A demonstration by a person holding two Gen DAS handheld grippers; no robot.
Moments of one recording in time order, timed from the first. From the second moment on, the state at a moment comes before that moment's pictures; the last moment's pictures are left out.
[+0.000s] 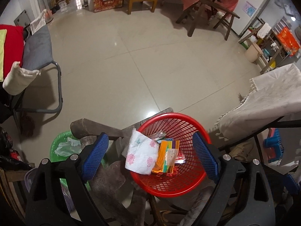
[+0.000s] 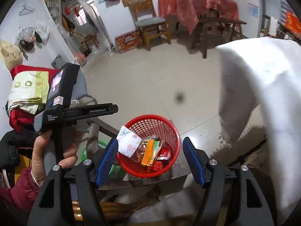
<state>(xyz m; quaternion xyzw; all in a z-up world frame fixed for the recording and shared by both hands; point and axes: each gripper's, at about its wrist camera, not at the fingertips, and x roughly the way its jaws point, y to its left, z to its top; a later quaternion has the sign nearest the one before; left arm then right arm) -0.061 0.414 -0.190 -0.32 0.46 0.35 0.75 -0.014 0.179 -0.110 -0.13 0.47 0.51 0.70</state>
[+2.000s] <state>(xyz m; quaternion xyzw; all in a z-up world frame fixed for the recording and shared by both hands) 0.321 0.004 -0.051 0.00 0.43 -0.11 0.90 0.136 -0.267 -0.056 0.09 0.33 0.14 0.93</state>
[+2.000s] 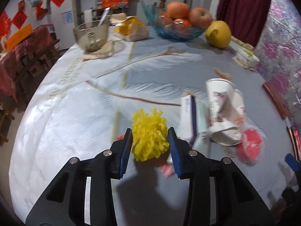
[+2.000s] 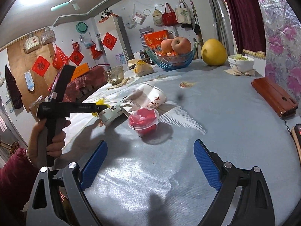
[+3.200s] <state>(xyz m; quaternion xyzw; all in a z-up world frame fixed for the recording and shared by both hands) 0.310 0.047 -0.038 -0.12 0.35 -0.17 0.91 0.192 -0.207 -0.053 -0.01 0.35 0.11 0.93</state>
